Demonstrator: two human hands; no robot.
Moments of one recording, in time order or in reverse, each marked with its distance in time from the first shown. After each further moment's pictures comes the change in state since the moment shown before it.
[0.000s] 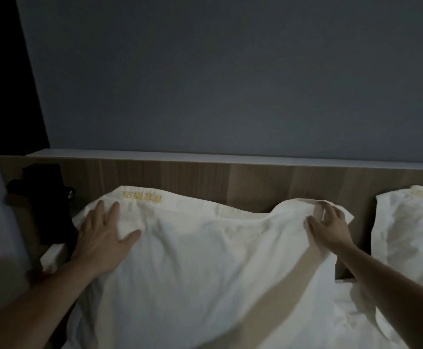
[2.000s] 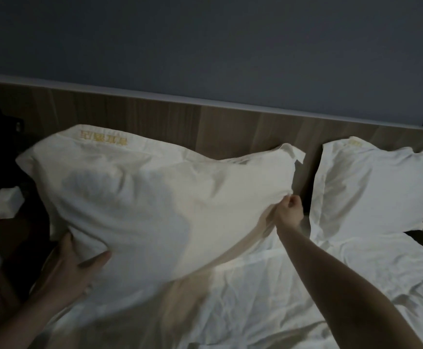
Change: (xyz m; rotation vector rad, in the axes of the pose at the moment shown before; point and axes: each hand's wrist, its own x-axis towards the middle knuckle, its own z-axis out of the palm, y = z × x) left_hand -0.139 -0.052 0.084 -0.521 -0.136 -0.126; right_hand -0.124 0.031 0.043 0.392 0.372 0.401
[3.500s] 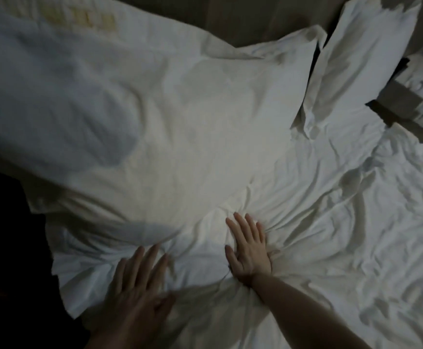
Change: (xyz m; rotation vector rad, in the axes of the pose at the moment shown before) left_hand -0.050 -0.139 0.040 0.573 -0.856 0.764; right_hand -0.336 0.168 -0.001 -1.041 -0.592 -0.363
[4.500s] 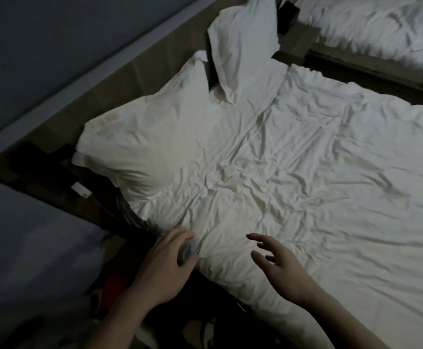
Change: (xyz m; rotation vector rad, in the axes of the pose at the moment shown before) left_hand -0.348 0.196 -0.356 -0.304 -0.157 0.167; right_hand -0.461 -0.218 -0.433 1.050 -0.053 0.595
